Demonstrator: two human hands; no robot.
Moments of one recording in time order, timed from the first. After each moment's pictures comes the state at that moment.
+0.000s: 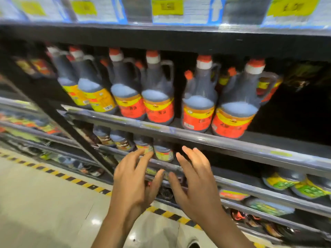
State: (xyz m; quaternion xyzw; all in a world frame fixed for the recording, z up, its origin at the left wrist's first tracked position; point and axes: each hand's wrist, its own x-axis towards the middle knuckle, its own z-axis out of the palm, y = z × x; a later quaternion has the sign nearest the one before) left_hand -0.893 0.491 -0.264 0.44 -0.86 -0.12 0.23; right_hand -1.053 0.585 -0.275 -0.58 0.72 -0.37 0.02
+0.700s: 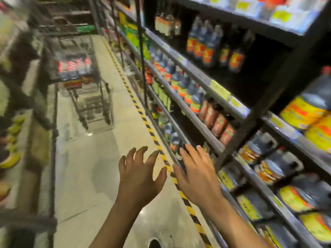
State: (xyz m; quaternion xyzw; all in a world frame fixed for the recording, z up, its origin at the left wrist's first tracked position) left_hand -0.488 0.482 -0.289 0.78 -0.59 -0.01 0.19; right_hand -0.657 0.418 -0.275 -0.84 0.51 -0.13 0.11
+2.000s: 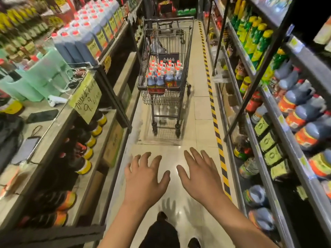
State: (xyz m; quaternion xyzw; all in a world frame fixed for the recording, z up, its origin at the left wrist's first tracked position) left_hand -0.050 0.206 -0.309 0.93 -0.35 -0.02 0.06; right_hand -0.158 0.060 -0.313 -0.93 0.30 0.03 0.22
